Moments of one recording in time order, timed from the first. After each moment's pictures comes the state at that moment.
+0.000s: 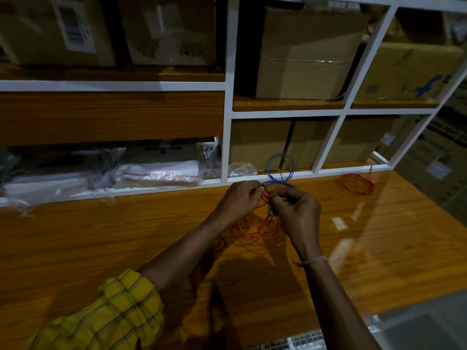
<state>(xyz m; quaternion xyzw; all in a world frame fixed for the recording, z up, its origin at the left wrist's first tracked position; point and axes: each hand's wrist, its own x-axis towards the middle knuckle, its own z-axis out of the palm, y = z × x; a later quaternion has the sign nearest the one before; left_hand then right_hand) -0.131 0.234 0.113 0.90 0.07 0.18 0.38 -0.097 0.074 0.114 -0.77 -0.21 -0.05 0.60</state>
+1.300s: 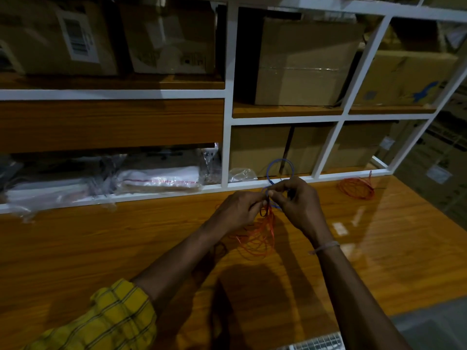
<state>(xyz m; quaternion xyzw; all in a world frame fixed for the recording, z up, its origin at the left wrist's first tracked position) -0.139 0.244 0.105 0.93 -0.05 0.20 0.29 -0.066 0.073 0.143 -0.82 -0.31 -0.04 0.48</state>
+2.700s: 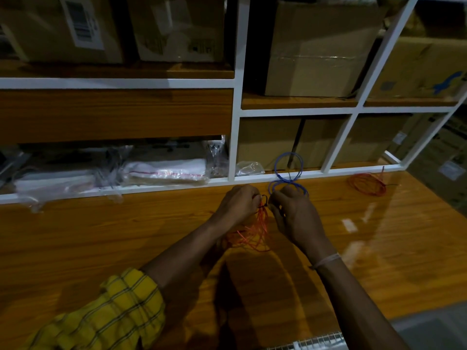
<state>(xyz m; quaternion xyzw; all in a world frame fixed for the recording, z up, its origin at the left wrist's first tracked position) -0.133 0.252 0.098 0.95 0.10 0.15 0.27 -0.078 0.082 0.106 -0.85 -0.45 -0.16 0.21</state>
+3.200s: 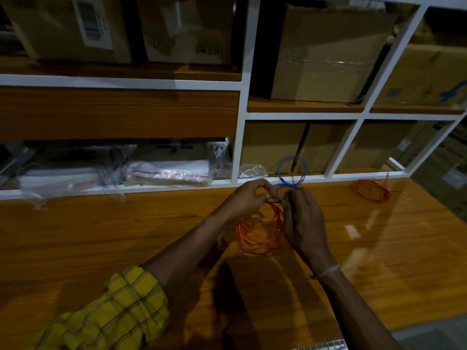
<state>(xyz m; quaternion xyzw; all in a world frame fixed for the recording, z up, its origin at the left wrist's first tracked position) -0.127 0.259 0.116 0.87 0.09 0.09 0.49 -0.085 0.082 0.098 -0.80 -0.42 -0.24 0.36</state>
